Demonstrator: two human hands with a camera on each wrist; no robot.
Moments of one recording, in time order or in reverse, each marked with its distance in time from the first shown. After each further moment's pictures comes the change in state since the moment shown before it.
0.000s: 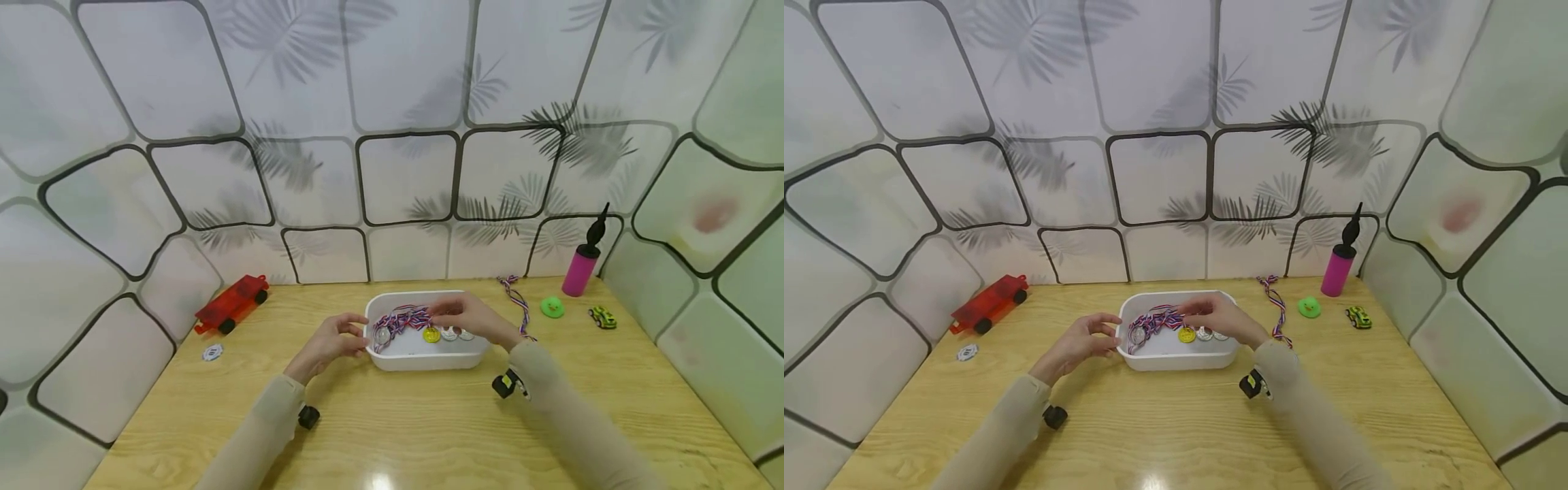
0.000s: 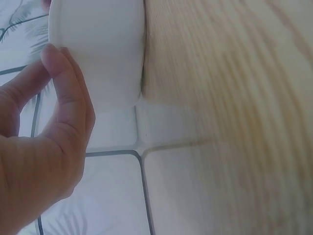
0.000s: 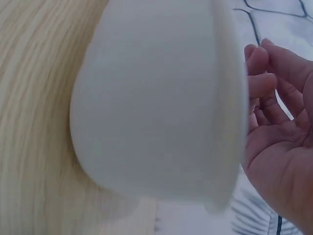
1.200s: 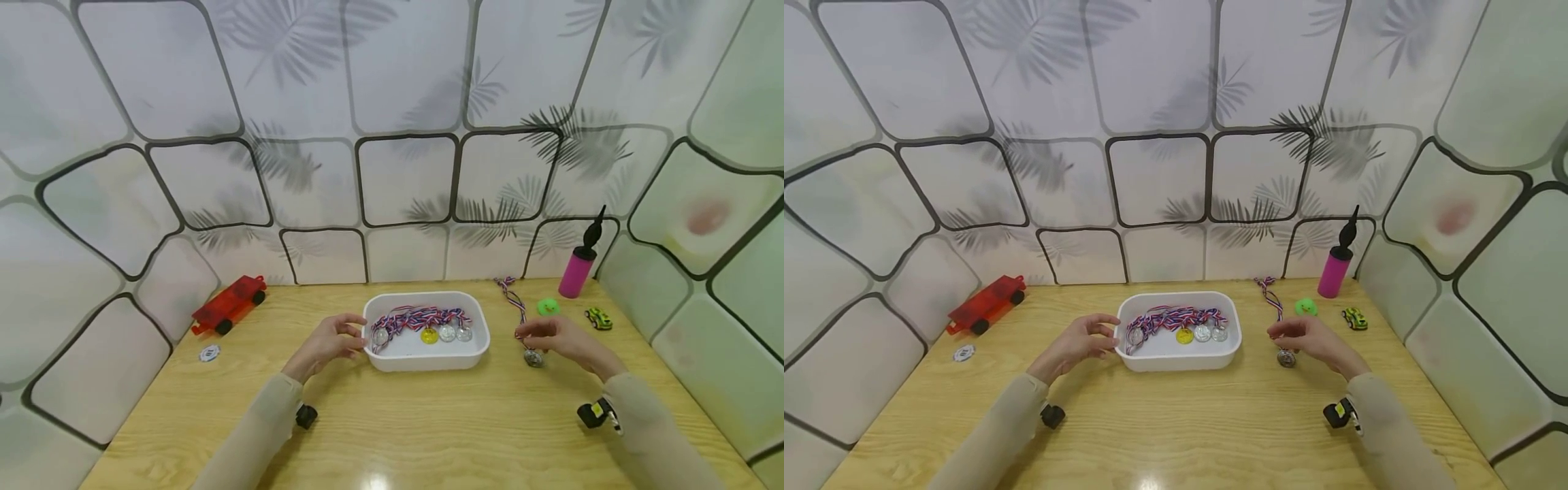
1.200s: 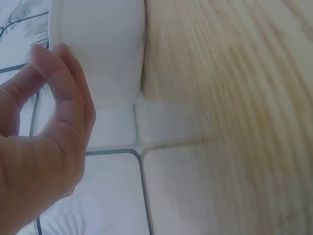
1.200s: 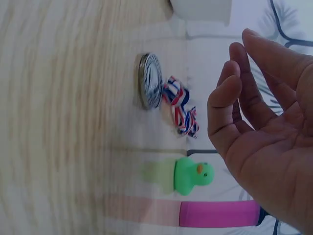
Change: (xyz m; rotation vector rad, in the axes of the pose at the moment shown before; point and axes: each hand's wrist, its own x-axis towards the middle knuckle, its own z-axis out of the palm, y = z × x) left_hand 0.001 0.005 0.000 0.025 0.021 -0.039; right_hand -0.119 0.056 -0.090 -0.129 0.107 0.168
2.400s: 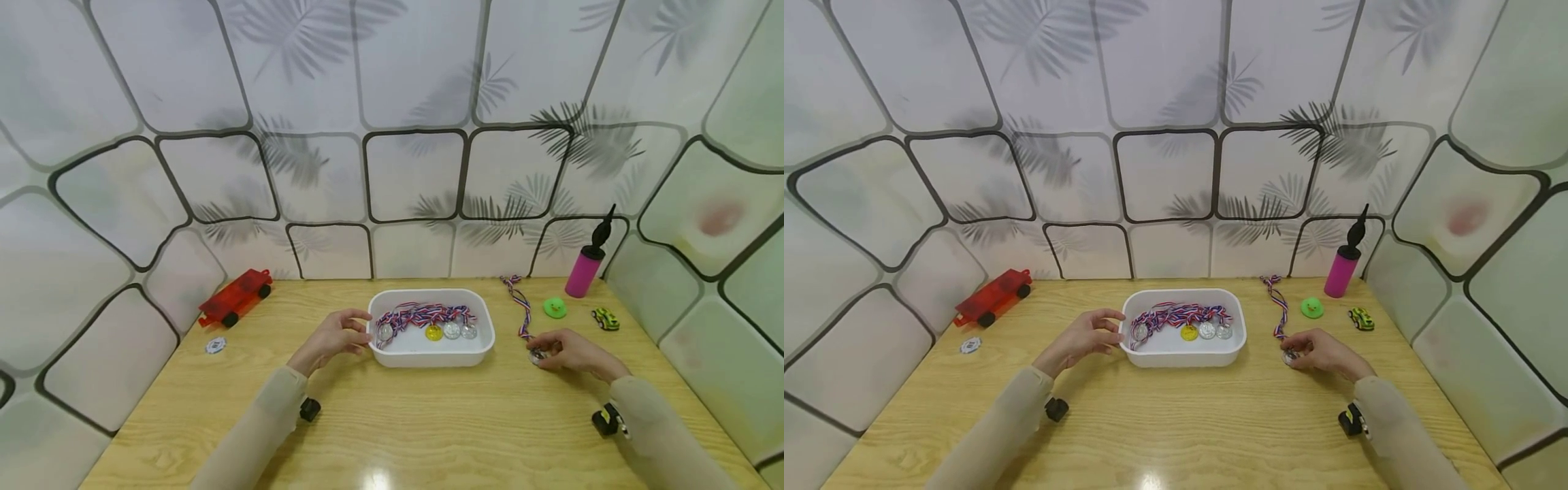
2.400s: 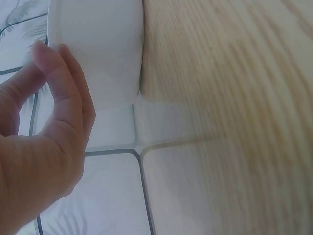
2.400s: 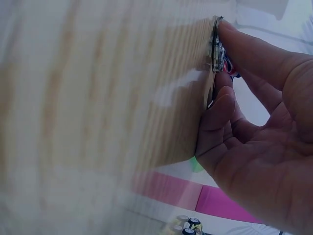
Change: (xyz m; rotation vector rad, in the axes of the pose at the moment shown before) left_hand -0.001 0.000 -0.002 -0.006 -0.022 0.008; right_hand -0.001 0.027 0.003 -0.234 -0.075 0.032
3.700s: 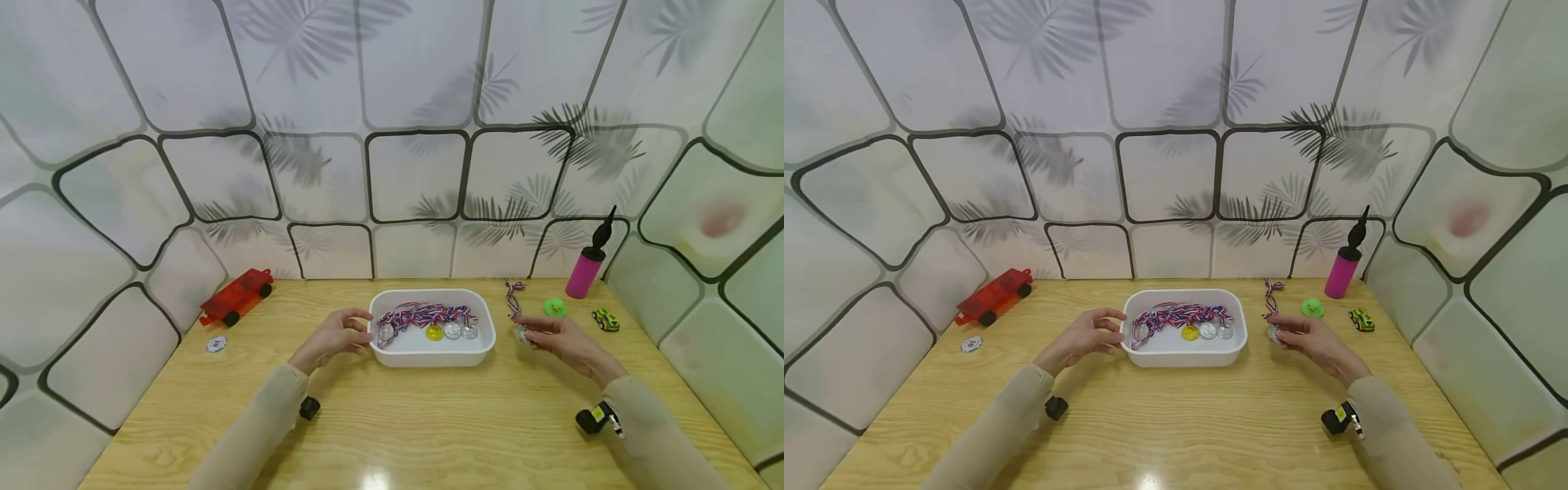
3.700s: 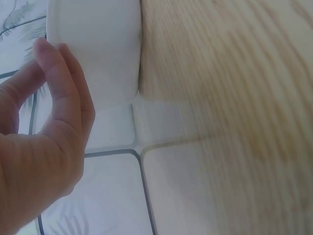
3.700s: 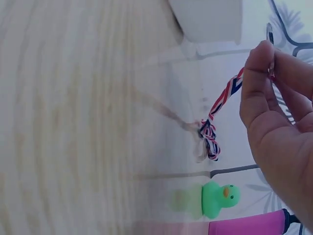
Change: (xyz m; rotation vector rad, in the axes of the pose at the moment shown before) left_hand 0.000 0.002 -0.001 0.022 -0.006 -0.019; right_hand 0.007 -0.021 0.003 0.657 0.080 -0.004
